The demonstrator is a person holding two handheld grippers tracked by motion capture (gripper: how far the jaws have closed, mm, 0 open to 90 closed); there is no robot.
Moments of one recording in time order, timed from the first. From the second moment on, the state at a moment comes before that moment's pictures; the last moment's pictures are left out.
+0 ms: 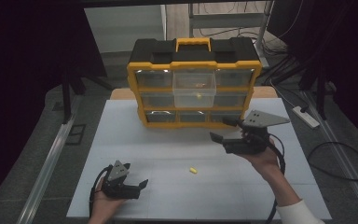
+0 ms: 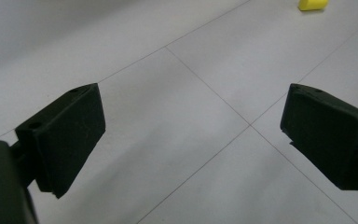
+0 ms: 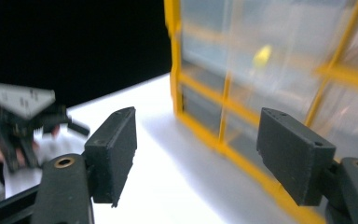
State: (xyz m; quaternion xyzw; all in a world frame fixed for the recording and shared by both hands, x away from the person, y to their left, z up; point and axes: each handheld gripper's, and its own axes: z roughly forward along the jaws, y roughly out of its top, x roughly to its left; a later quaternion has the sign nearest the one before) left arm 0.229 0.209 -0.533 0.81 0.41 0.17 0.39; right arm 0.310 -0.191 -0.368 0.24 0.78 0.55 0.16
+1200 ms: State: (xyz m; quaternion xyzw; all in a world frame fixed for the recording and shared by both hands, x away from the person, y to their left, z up) left arm 0.229 0.208 -0.533 0.81 0.41 0.17 0.38; right arm 0.324 -0.108 -0.520 0.23 0.92 0.30 0.08
